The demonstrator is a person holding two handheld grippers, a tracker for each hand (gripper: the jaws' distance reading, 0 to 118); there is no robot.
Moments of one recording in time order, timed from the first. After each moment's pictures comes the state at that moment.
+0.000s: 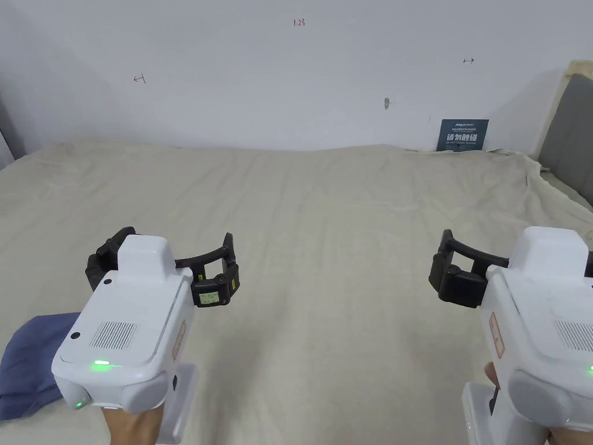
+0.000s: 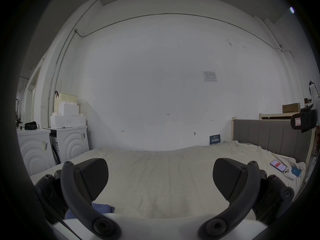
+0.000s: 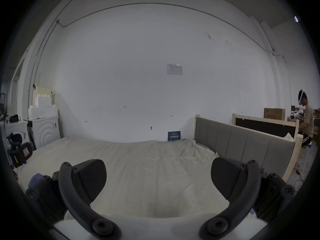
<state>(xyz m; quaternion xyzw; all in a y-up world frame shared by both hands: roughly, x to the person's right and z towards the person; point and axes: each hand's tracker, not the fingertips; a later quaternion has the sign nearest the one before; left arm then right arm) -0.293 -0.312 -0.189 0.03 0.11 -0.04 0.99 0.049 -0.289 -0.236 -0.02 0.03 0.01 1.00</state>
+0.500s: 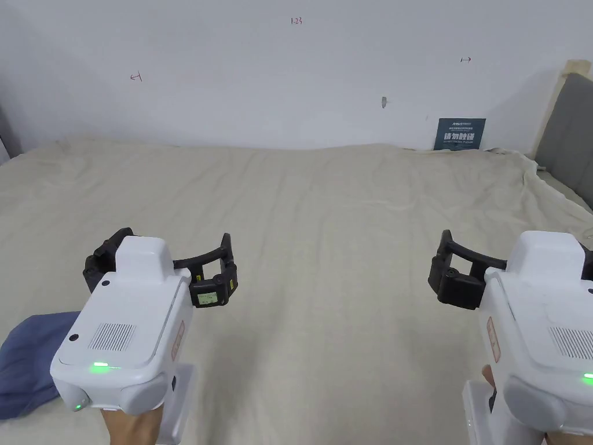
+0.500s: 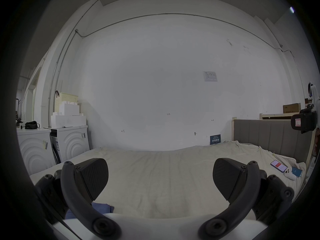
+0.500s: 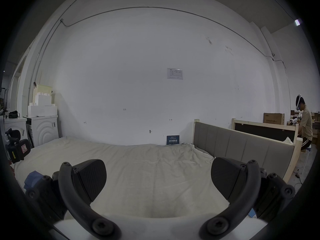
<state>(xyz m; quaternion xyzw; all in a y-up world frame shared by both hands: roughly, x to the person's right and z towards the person) -0.291 -0.314 -0.190 0.03 0.11 -0.04 0.99 0.050 -0.291 -0.236 -0.01 0.03 0.02 1.00</state>
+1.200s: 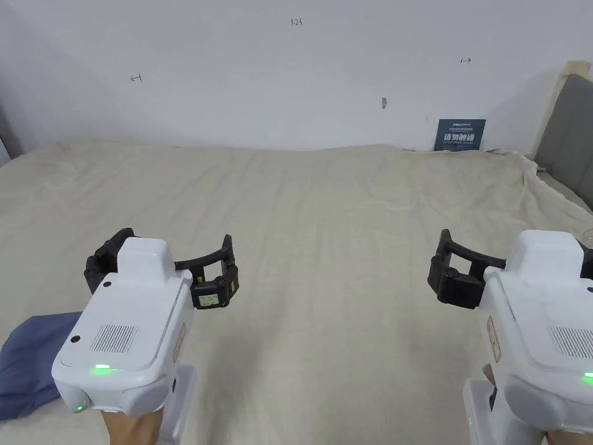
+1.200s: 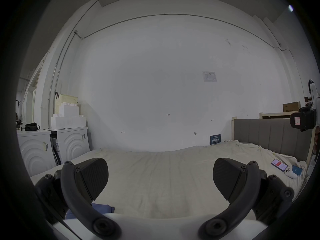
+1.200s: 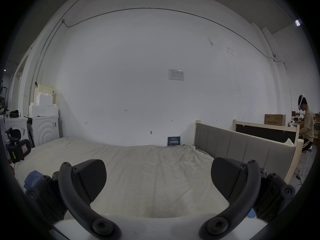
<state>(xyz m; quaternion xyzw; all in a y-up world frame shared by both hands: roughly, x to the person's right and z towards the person) -0.290 -0.314 -0.189 0.03 0.11 -0.04 0.99 0.053 -0.291 -0.241 0.00 0.04 0.02 1.00</state>
